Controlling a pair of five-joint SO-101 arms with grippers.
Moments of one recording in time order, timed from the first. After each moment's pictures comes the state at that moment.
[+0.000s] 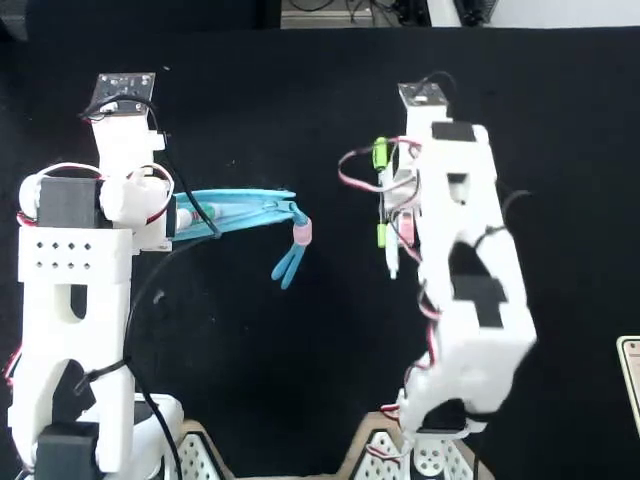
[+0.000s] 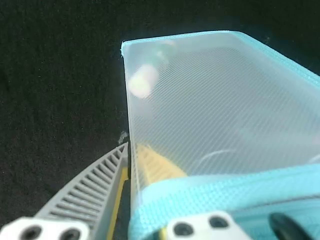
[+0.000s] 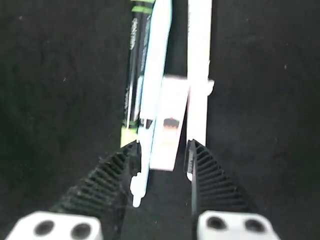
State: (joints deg) left arm -3.0 -26.6 6.4 96.0 0.3; right arm 2.1 20.3 -2.8 74.8 3.6
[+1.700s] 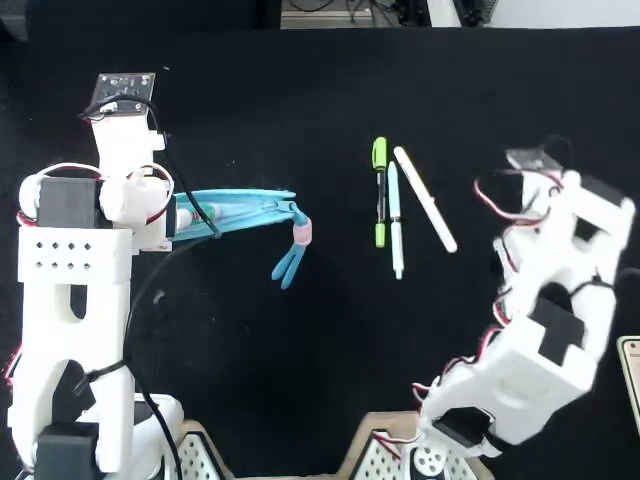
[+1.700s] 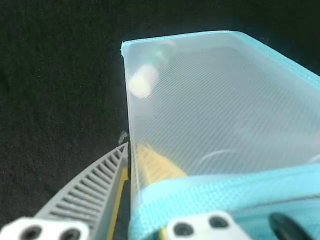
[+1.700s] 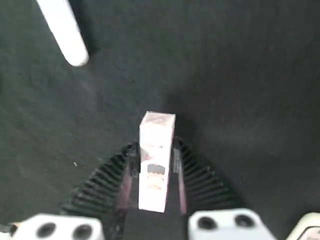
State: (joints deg) left arm -3.0 -26.6 6.4 96.0 0.3; right arm 33.8 15.8 9.9 76.7 39.1
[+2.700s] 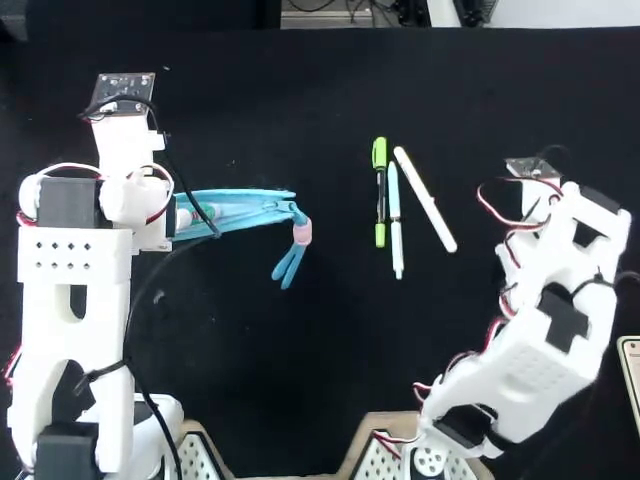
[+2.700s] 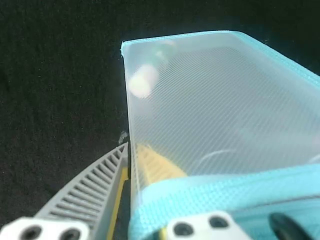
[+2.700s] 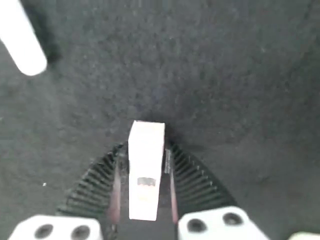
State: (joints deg) left arm -3.0 -26.6 6.4 96.0 0.3; right arm 34.7 18.9 10.9 70.1 41.3
